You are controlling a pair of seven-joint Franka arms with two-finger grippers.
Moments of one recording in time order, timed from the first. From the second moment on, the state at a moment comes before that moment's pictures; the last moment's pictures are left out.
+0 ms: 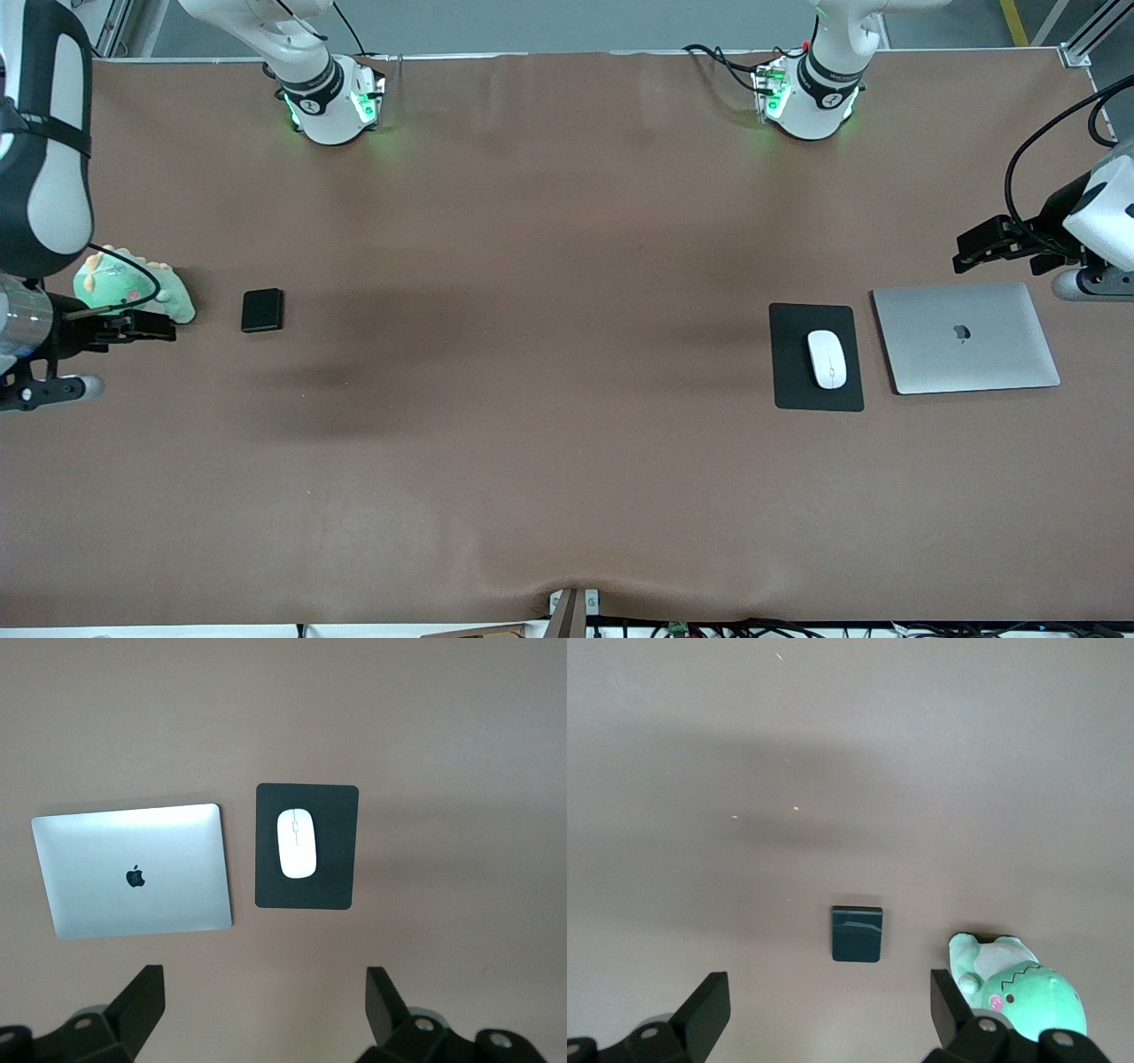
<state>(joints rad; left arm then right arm) -0.03 0.08 -0.01 -1.54 -0.03 1.59 0.00 0.07 0.39 -0.20 -1.32 0.07 1.53 -0.28</state>
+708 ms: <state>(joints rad) -0.03 0.08 -0.01 -1.54 -0.03 1.59 0.00 0.06 0.20 -0.21 -1.20 0.08 1.19 -0.28</state>
